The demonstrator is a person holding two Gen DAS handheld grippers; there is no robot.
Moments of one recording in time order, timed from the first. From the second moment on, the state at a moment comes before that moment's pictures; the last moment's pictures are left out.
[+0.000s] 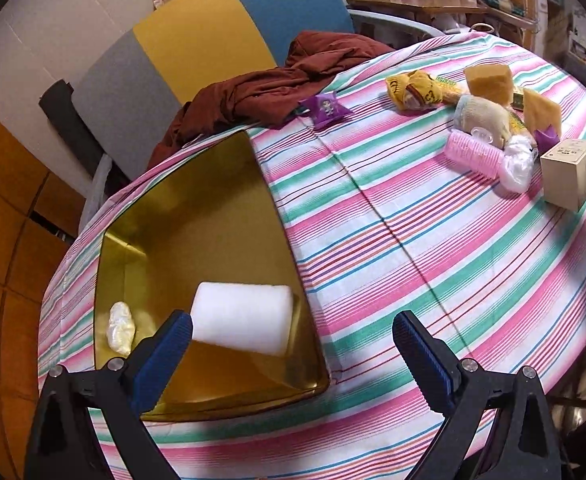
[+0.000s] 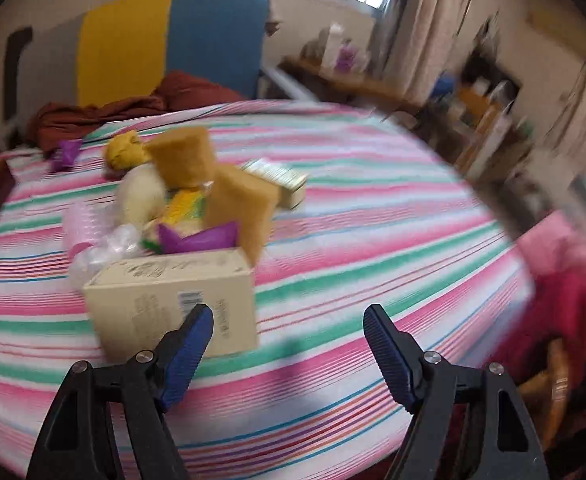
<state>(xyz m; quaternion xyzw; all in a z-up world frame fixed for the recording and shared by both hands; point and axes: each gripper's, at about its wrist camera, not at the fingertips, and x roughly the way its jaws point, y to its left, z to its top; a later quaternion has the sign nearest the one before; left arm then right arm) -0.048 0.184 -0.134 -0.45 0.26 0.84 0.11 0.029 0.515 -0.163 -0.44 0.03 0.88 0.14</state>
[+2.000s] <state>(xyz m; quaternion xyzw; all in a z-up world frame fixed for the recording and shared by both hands) -0.159 0.286 -0.136 -0.45 0.28 0.84 0.08 0.007 0.457 -0.182 -0.53 0.00 0.83 -0.17</state>
